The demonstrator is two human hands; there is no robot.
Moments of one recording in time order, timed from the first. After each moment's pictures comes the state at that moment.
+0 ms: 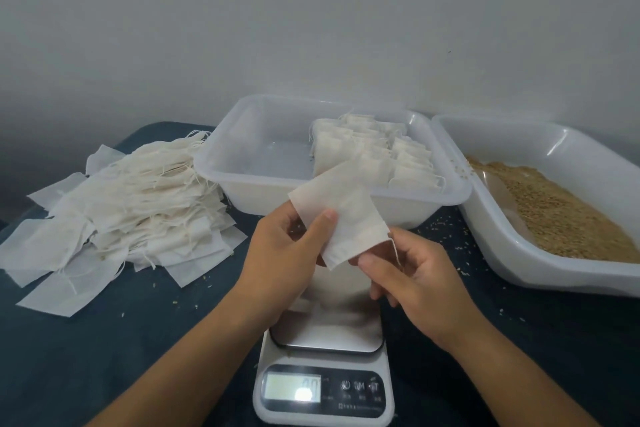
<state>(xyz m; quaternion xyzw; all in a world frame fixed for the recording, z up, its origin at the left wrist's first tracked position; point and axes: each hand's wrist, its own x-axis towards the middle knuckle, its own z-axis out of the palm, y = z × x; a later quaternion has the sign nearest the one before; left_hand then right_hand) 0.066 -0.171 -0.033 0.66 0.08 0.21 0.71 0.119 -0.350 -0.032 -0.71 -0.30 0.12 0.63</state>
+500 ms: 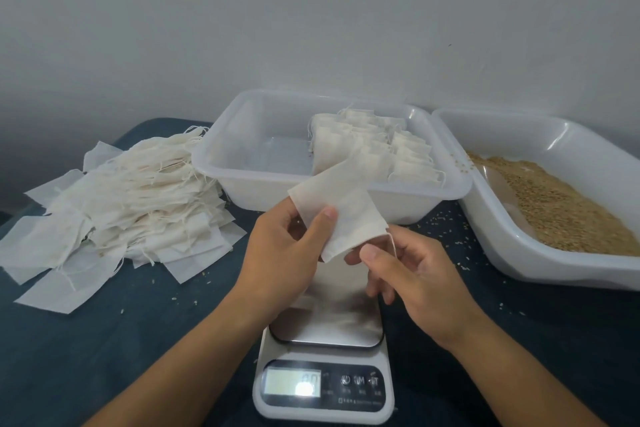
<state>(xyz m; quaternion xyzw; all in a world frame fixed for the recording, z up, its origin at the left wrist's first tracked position) 0.066 -0.170 -0.037 0.71 0.07 0.25 0.66 0.116 -0.350 -0.033 -0.71 -0.30 0.13 0.63</state>
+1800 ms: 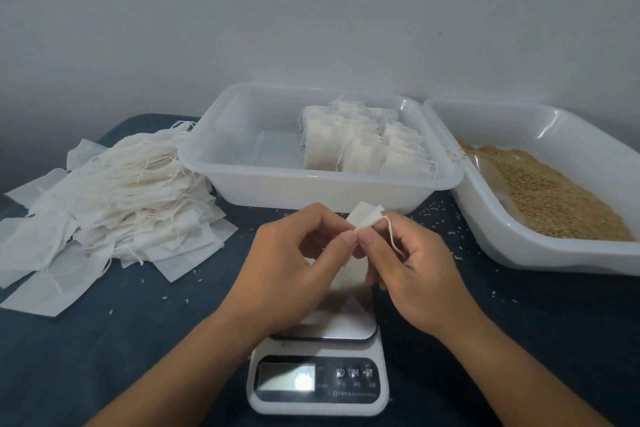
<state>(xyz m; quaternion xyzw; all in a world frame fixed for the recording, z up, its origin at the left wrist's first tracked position) 0.048 -0.178 -0.028 0.81 -0.06 0.22 0.54 0.111 -0.349 -0.029 -0.77 -0.32 0.01 0.55</state>
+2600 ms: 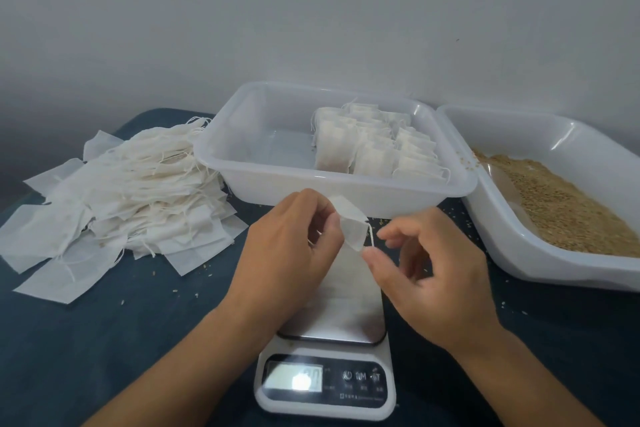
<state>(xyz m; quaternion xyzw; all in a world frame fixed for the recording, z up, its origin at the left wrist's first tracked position) 0.053 -0.168 -0.033 0.88 0.03 0.33 0.35 0.110 -0.354 -0.025 -0.77 -0.42 -0.25 0.41</state>
